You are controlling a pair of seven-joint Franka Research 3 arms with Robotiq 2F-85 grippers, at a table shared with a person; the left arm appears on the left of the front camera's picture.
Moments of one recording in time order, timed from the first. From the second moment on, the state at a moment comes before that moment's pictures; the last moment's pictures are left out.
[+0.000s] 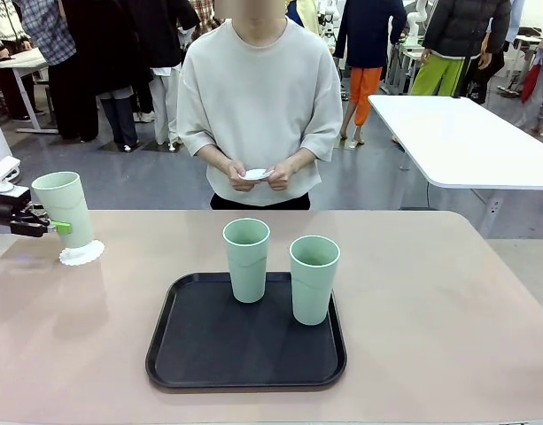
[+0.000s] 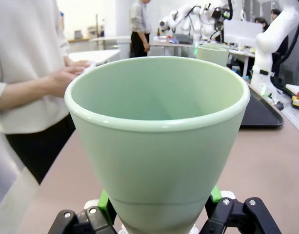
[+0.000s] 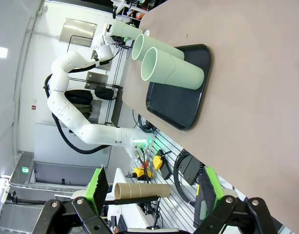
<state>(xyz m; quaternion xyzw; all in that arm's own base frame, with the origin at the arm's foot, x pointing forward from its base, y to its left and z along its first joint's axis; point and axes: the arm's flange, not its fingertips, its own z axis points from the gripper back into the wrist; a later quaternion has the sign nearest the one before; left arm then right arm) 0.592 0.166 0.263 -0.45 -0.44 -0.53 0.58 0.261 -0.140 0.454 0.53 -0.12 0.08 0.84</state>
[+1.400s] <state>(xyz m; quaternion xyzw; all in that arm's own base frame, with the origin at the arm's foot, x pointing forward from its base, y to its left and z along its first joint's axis) 0.588 0.164 0.233 -0.44 -0.44 -0.53 0.58 0.261 -0.140 0.454 0.53 -0.12 0.08 0.84</state>
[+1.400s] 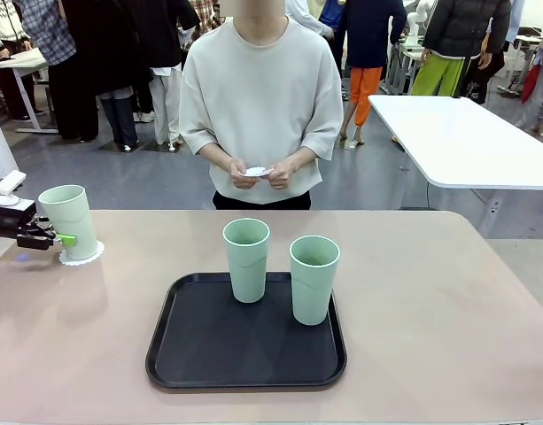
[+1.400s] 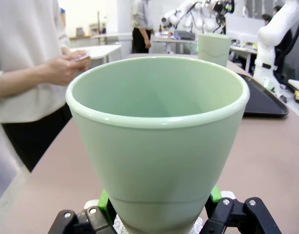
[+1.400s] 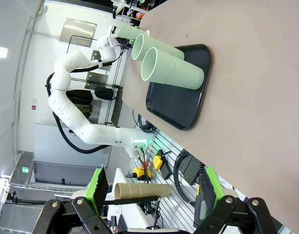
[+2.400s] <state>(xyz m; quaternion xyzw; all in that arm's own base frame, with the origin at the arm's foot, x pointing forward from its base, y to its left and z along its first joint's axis) 0.586 0.165 0.230 -0.44 -0.43 -0.53 0.59 0.261 -0.140 0.454 0.53 -0.12 0.08 0.84</state>
